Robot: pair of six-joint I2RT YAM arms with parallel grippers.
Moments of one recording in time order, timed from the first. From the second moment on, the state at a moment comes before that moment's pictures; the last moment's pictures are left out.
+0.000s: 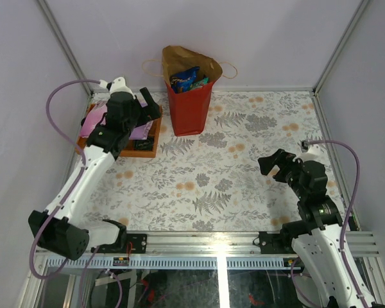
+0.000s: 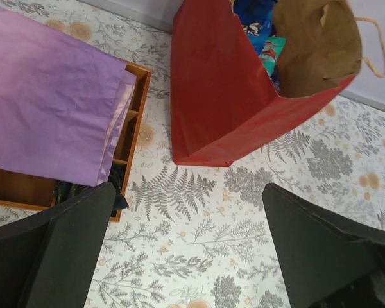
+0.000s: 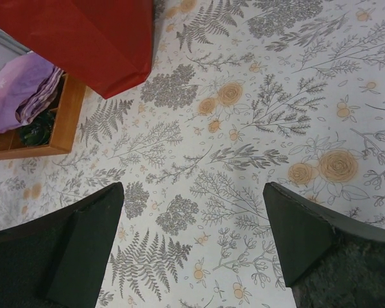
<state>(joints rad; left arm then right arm) -0.31 1.22 1.25 -0.42 -0.21 -0.53 0.19 0.49 0.55 -0.41 -0.07 0.53</state>
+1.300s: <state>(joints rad) -0.32 2.15 2.17 -0.49 -0.40 -0.45 0.19 0.50 0.55 -0.54 -0.05 0.51</state>
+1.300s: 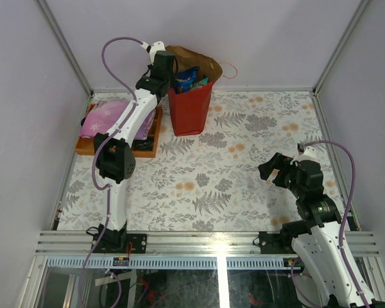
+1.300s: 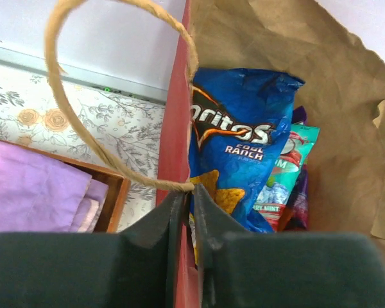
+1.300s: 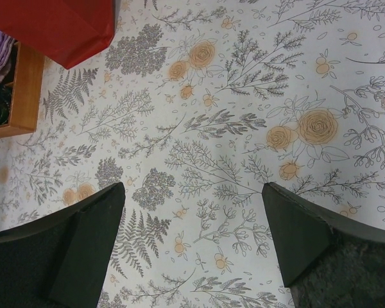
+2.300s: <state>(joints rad) -0.43 1.77 1.79 -0.55 -0.16 -0.38 0.19 0.47 0.55 -0.58 -0.03 0.52</state>
